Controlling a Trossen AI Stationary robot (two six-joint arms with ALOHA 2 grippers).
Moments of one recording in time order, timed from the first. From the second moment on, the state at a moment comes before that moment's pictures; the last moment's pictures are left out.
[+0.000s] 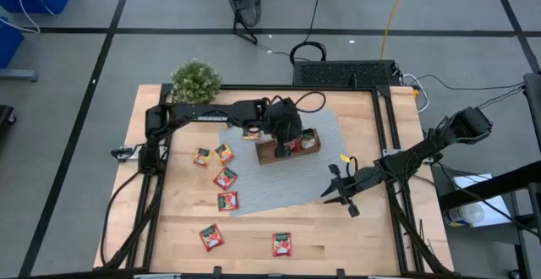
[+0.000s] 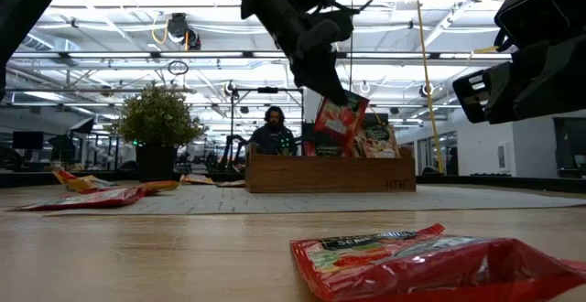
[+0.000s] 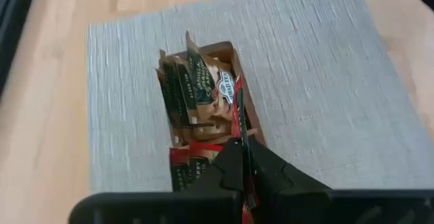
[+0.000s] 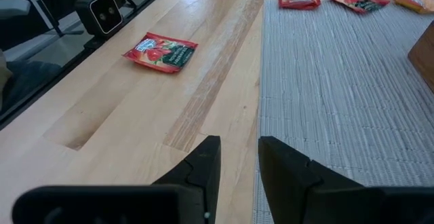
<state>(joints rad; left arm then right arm) 0.19 2.00 1.68 -0.55 0.10 0.17 0.42 1.15 0.21 0.48 0.02 0.09</state>
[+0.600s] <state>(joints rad) 0.14 1.93 1.37 -0.10 0.04 0.05 0.42 1.15 0.21 0.46 0.02 0.12</state>
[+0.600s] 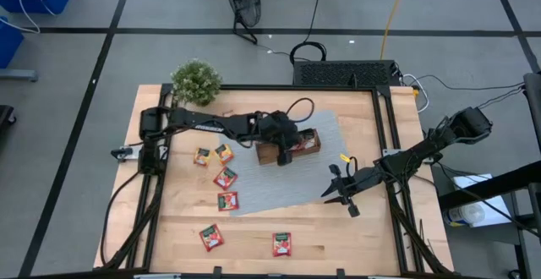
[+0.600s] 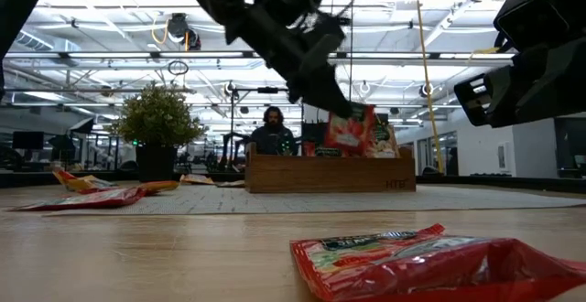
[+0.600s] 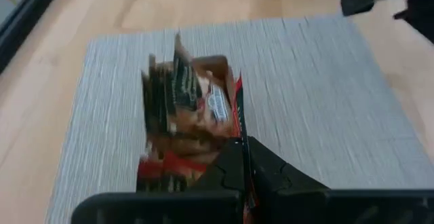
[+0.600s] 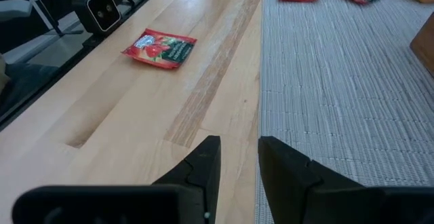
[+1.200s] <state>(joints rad) 0.15 1.88 1.04 0.35 -0.03 -0.03 0.42 1.15 0.21 0.48 0.03 0.11</state>
